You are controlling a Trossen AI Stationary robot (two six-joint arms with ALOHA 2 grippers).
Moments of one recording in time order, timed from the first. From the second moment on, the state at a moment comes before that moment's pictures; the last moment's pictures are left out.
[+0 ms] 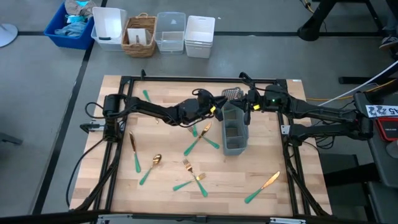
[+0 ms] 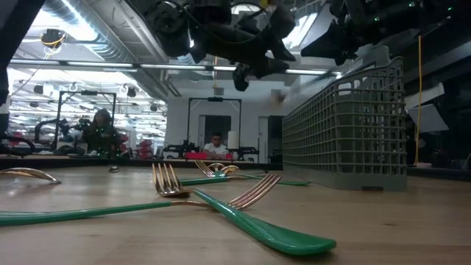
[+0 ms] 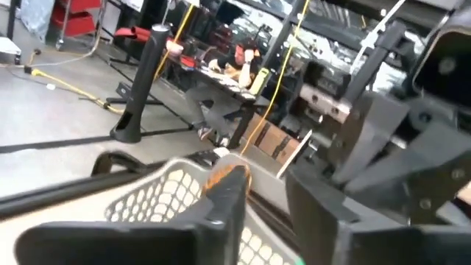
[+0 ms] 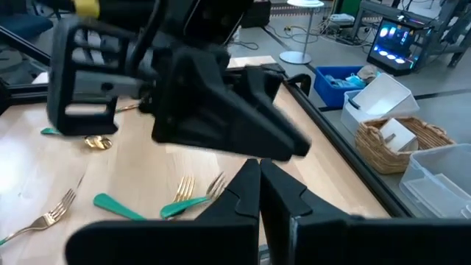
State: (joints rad) left arm 0.10 1.93 1.18 0.78 -0.47 -0.44; right arm -0.33 0.95 0.68 0.00 -0.12 -0.06
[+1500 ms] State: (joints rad) left arm 0.25 1.82 1.18 -0.04 -0.12 0.17; right arm -0.33 0.84 0.68 -0.06 -0.11 -0.11
